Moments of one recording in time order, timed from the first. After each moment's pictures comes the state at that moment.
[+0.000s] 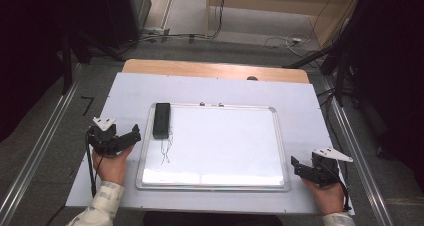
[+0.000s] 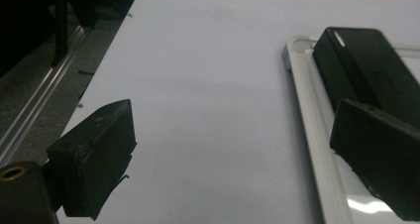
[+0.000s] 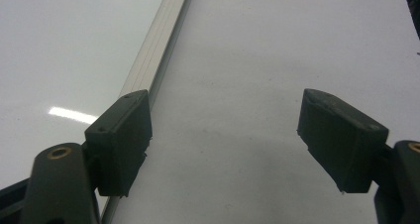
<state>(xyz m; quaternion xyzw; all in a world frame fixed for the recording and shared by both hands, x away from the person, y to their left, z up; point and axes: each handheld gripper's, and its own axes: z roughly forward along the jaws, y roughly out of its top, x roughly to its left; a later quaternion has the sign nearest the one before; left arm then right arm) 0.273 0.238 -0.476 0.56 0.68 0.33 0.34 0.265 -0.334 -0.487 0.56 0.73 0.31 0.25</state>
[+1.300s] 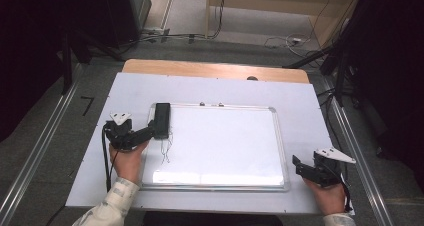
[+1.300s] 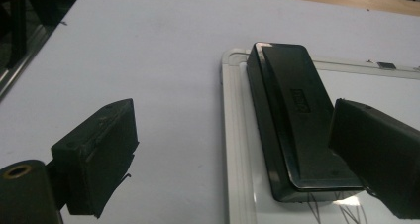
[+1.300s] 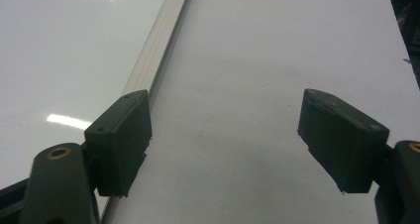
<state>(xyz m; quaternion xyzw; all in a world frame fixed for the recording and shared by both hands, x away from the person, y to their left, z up) 0.290 0.202 -0.468 0.57 0.67 0.30 0.37 0.262 -0.336 -0.483 0.56 0.72 0.32 0.26</state>
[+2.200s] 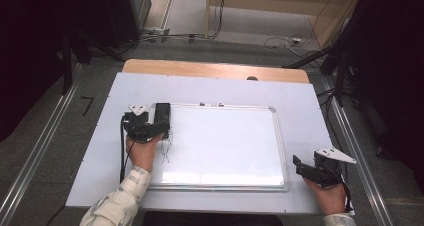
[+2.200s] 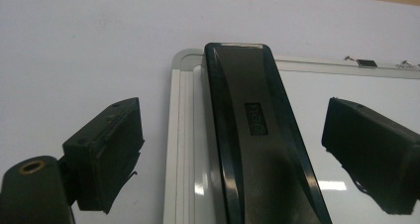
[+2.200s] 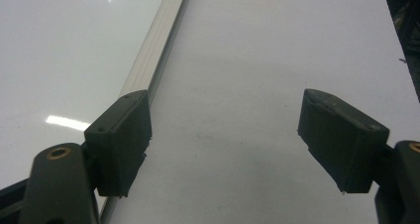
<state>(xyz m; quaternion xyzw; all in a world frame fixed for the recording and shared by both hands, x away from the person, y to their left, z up) 0.328 0.173 -0.476 0.59 0.66 0.28 0.36 0.262 -0.337 -0.483 0.56 0.72 0.32 0.26</state>
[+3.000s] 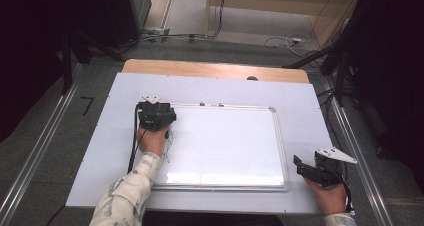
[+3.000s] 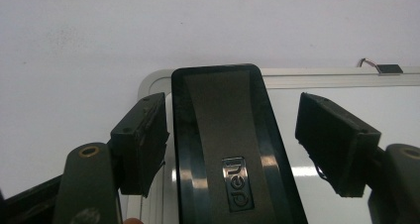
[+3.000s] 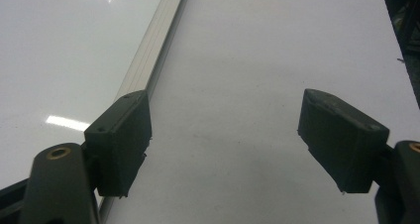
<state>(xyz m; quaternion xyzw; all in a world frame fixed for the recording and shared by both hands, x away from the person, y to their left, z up) 0.369 0.155 -0.484 0.62 0.65 0.28 0.34 0.262 -0.339 -0.483 0.56 0.72 0.32 0.26</state>
